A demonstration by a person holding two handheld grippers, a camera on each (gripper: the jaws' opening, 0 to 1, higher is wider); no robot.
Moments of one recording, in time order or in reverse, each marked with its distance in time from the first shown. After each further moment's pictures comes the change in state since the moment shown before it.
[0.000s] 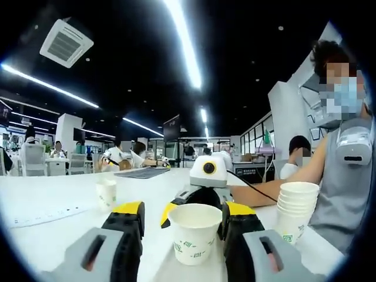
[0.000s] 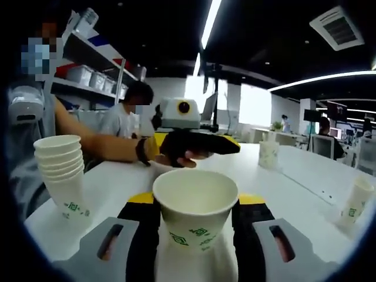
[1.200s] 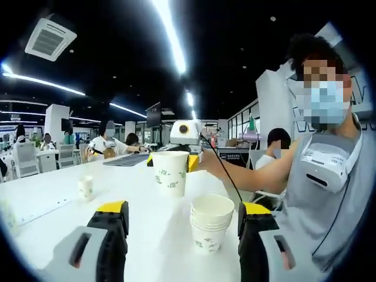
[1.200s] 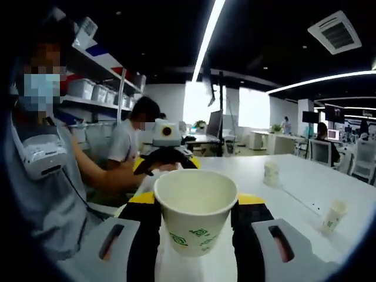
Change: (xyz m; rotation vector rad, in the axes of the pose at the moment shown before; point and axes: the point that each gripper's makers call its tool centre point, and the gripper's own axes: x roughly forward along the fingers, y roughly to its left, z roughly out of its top) left arm -0.064 -0.130 0.045 -0.001 0.142 -0.072; right arm -0.064 0.080 0.113 0.039 -0.017 0.001
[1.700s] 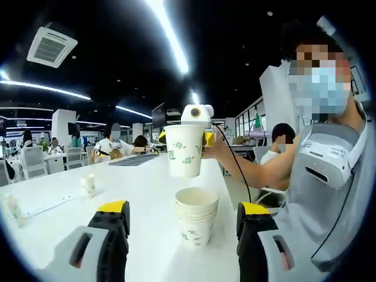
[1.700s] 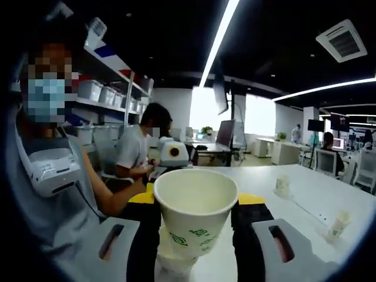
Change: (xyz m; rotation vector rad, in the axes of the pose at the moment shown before) left arm -0.009 -0.031 -0.017 0.046 0.025 0.078; right arm 0.010 0.047 0.027 -0.038 -0.039 0.036
